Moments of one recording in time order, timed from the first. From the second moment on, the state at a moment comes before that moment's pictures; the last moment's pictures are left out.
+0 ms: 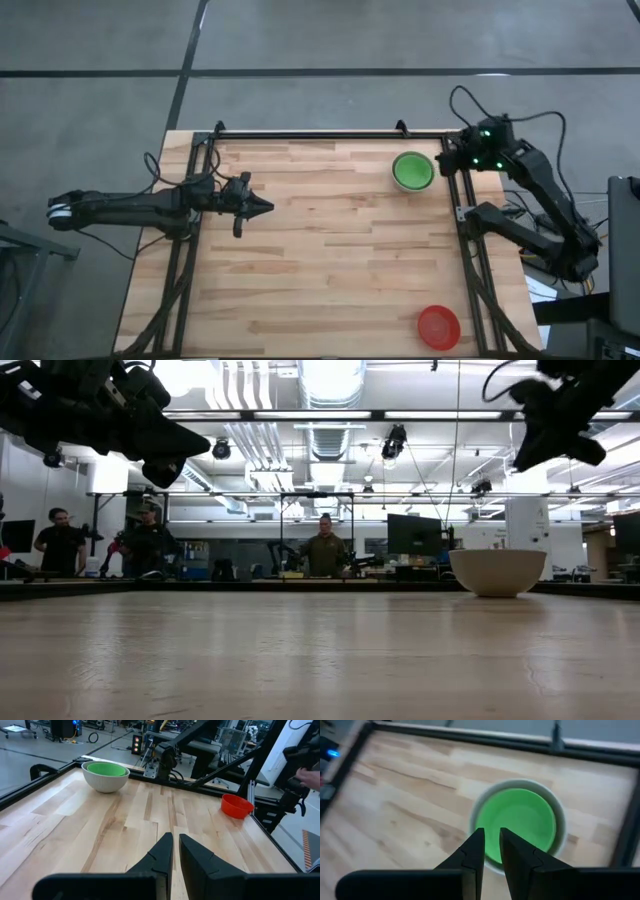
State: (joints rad) left arm 0.19 0.64 0.26 0.27 0.21 -0.19; right arm -1.04 0.69 0.85 -0.96 -0.29 0.34
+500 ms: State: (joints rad) left arm 0.19 0.64 0.26 0.27 0.21 -0.19; right arm -1.03 0.53 0.85 -1.12 -0.50 0.31
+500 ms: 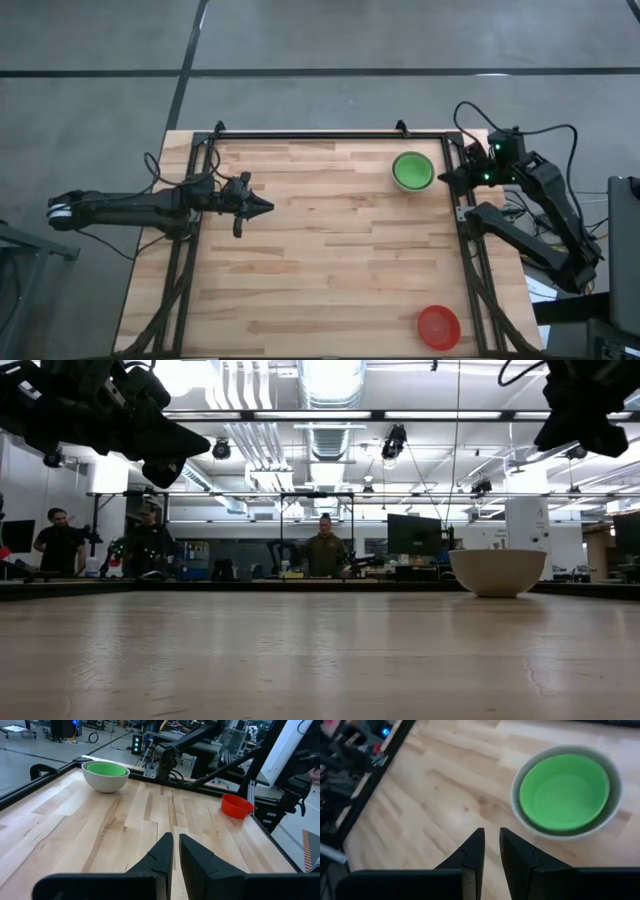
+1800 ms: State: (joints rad) left arm 0.19 0.64 0.26 0.27 0.21 -0.19; right arm -0.49 0.77 0.93 -0.76 -0.41 0.33
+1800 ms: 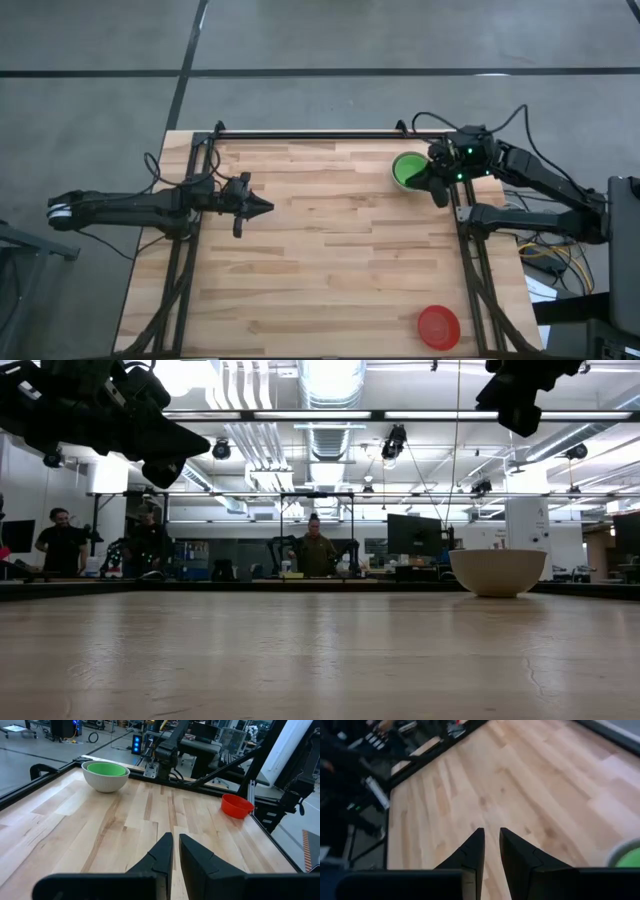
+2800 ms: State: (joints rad) left arm 0.19 0.64 0.26 0.27 0.21 -0.19; right arm -0.12 0.66 0.93 -0.61 -0.35 0.39
